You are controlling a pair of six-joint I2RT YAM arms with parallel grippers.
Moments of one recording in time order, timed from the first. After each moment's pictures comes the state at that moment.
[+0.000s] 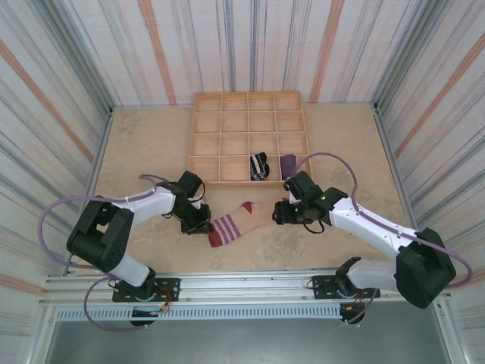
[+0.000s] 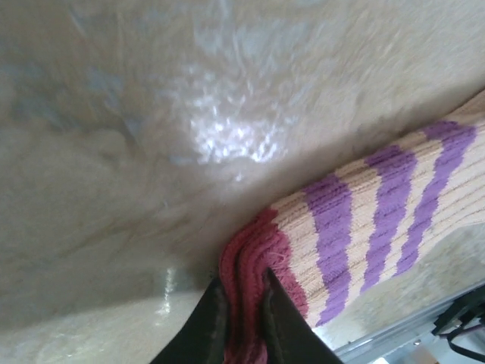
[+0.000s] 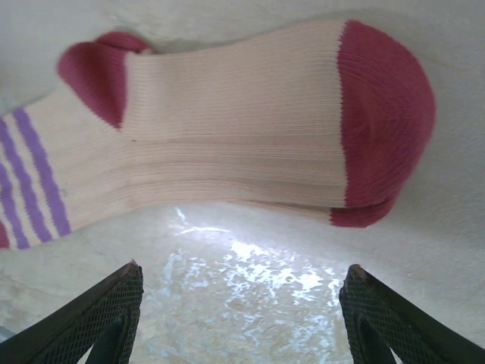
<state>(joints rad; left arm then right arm) -0.49 1.54 0.74 -0.63 0.48 -0.71 0.68 1.20 0.73 -0.63 -0.10 0.57</state>
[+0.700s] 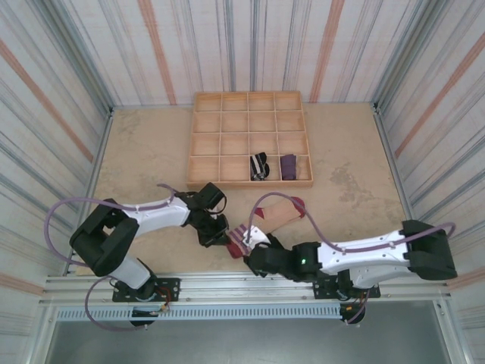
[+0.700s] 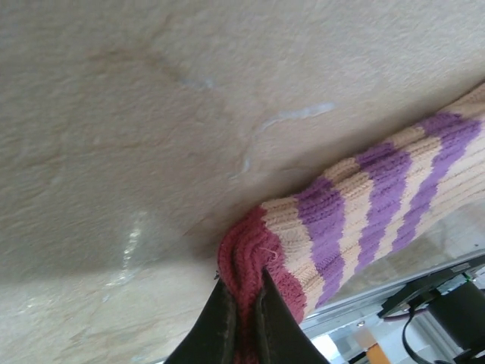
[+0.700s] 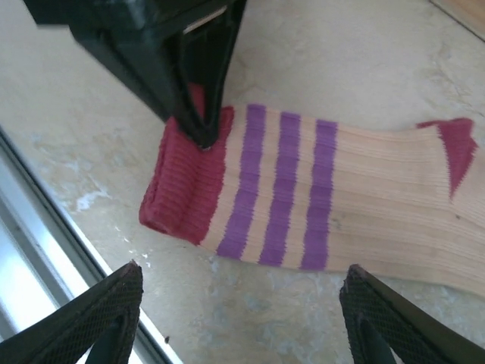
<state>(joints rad) -0.74 1.54 0.73 -0.51 0.52 -1.12 1.52 1.24 0.58 -0.28 0.51 0.47</state>
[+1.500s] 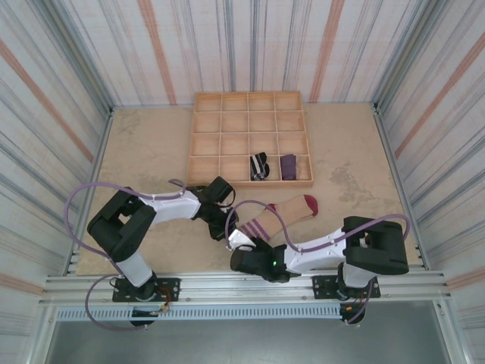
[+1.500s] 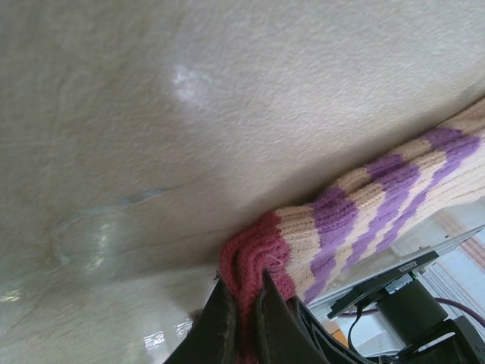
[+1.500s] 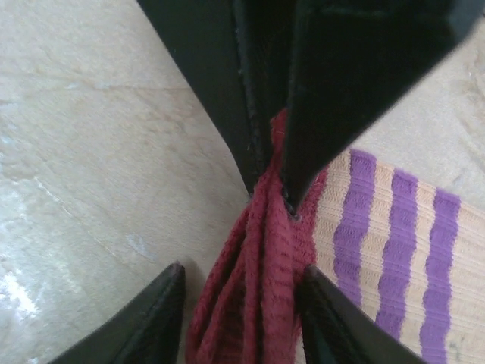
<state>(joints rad) -0.75 1.68 0.83 -0.42 0.60 -1.18 1.47 1.59 0.64 -0.08 0.60 0.33</state>
